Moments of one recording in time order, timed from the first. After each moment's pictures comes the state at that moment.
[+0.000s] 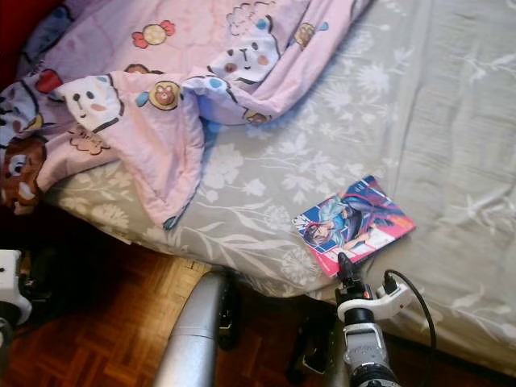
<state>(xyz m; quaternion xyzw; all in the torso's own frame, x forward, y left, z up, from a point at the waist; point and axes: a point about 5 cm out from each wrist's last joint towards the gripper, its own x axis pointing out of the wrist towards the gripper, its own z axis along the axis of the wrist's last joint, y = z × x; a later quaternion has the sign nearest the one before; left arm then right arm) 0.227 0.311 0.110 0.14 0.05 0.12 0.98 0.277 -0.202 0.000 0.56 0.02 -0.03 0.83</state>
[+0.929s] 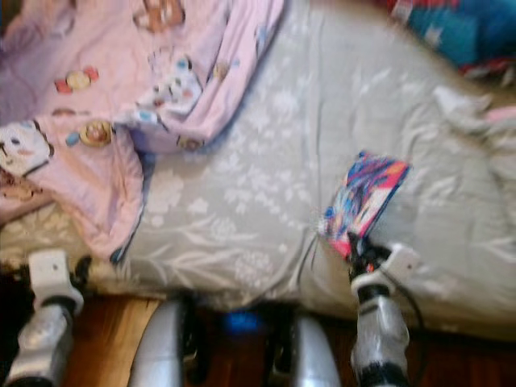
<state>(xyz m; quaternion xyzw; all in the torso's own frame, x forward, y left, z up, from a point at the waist) 0.267 0.286 0.042 0.05 0.10 0.17 0.98 0.287 -0.219 0.032 0.22 0.03 -0.03 0.98</state>
